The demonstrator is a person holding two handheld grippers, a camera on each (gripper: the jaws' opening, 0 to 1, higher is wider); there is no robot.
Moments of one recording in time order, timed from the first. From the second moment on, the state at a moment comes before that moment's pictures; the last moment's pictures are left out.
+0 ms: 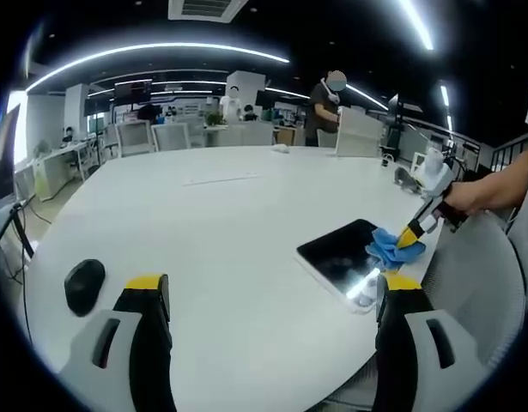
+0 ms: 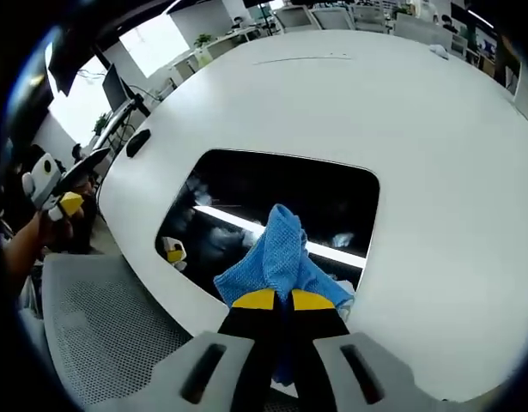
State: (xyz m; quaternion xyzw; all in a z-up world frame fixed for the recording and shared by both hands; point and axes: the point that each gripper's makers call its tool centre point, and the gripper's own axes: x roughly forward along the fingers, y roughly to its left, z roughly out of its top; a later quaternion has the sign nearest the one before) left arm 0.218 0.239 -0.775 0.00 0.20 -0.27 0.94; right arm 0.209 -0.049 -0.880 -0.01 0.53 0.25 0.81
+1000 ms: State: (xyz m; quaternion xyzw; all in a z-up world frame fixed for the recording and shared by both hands) left arm 0.219 0.244 -0.782 -0.01 0.21 -0.26 0.94; right arm 0.208 0.036 -0.880 -0.02 0.52 0.31 0.80
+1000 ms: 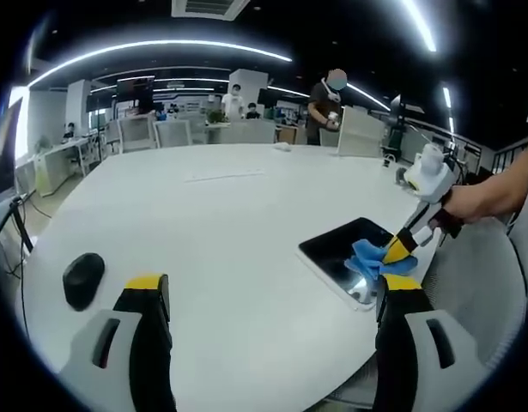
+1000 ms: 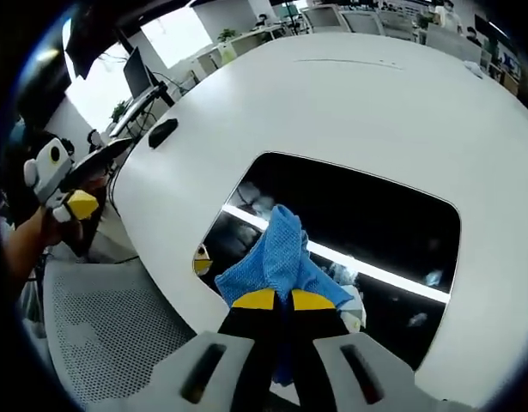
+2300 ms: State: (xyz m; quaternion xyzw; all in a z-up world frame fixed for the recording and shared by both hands) left arm 0.209 0.240 -0.786 -0.01 0.22 -0.27 0.94; right arm 0.210 0.102 -0.880 -0.07 0.50 0.36 0.78
